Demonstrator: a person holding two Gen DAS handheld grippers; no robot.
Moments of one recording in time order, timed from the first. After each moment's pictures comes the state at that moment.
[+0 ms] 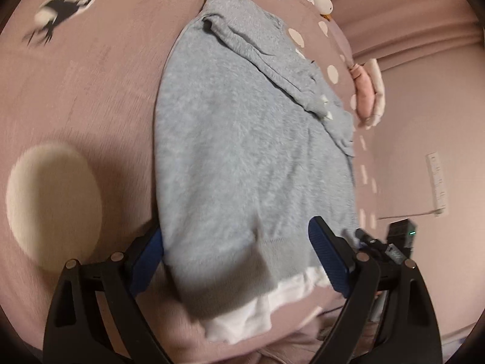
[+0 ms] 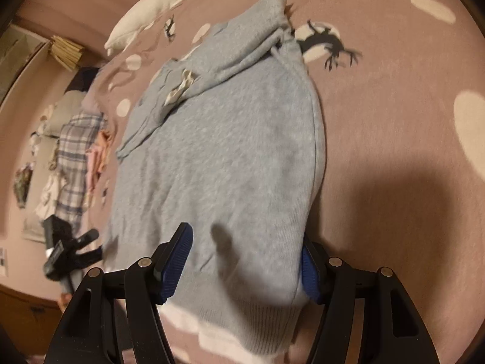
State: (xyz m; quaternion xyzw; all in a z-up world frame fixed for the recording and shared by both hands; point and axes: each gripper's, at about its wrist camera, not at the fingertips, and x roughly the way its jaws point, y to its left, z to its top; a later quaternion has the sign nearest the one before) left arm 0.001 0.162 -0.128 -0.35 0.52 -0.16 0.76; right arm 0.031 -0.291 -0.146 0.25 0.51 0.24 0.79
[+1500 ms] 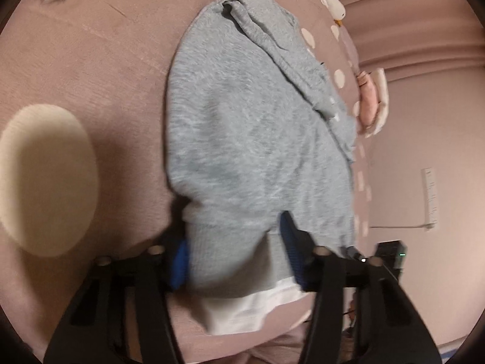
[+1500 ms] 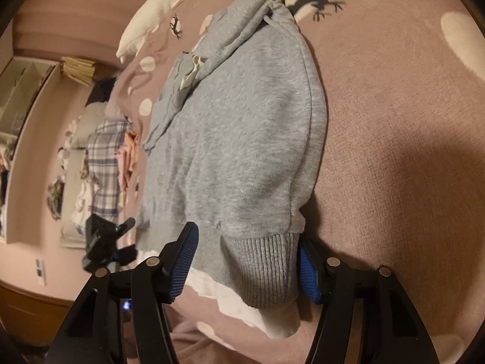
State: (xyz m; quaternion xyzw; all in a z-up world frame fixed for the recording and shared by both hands) left arm -0.004 0.162 -0.139 -0.37 0.53 -0.13 0.75; right arm -0.002 -0.284 -0.157 0.30 0.51 0.26 0.76
